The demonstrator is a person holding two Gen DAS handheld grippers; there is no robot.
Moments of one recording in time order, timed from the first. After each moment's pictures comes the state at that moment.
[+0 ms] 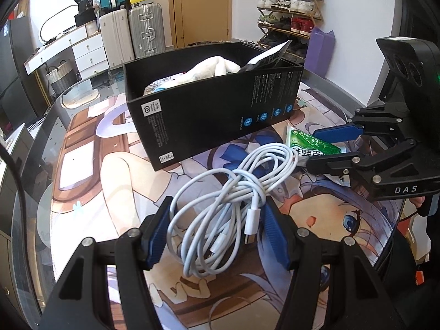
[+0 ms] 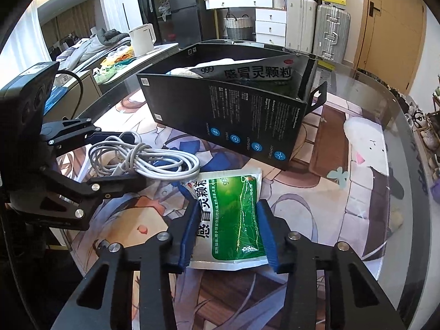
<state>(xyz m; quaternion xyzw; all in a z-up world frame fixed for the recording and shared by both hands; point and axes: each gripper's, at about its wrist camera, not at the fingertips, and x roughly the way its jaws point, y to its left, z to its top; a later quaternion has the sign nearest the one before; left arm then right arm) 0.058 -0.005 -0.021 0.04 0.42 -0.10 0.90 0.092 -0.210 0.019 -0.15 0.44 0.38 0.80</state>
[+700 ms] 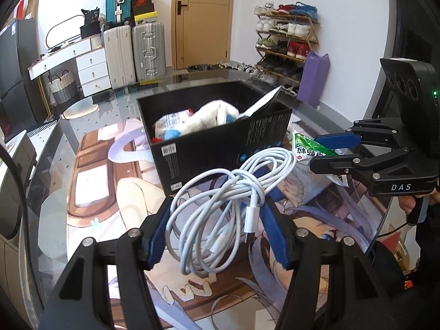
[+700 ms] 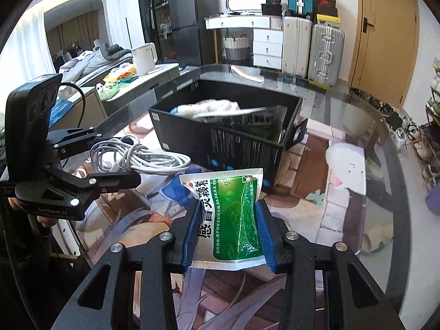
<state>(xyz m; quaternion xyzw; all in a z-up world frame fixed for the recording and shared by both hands) 0.040 0.008 0.014 0.01 0.36 -0.12 0.92 0.079 -0.228 0.064 -0.13 0.38 0.37 0.83</state>
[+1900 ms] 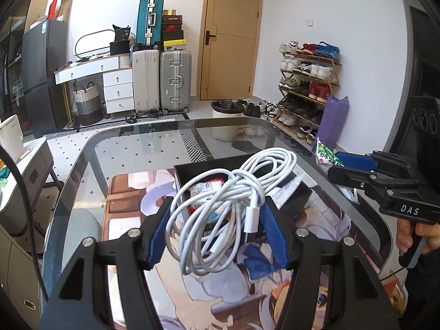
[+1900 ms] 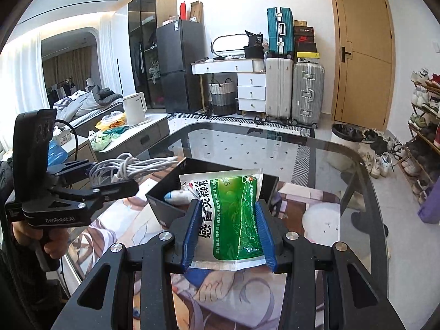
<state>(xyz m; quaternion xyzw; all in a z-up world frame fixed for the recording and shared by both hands) 0.062 0.035 0.071 -0.03 0.29 -0.06 0.96 0.098 -0.222 0.141 -0.08 0.29 0.36 0.88</state>
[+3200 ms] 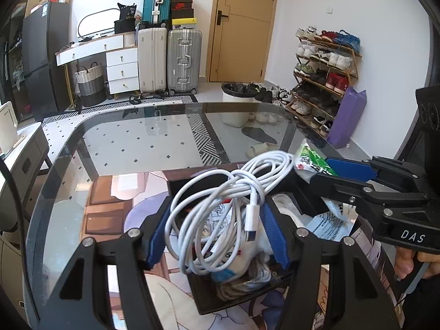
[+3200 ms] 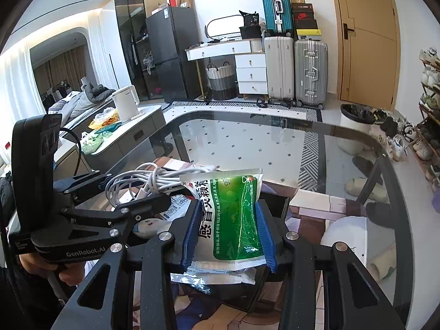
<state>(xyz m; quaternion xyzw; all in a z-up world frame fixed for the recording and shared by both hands) 0.159 0.034 0.038 -0.05 0.34 -0.03 0.94 0.192 -0.177 0.107 -0.06 0.35 0.36 0.86</state>
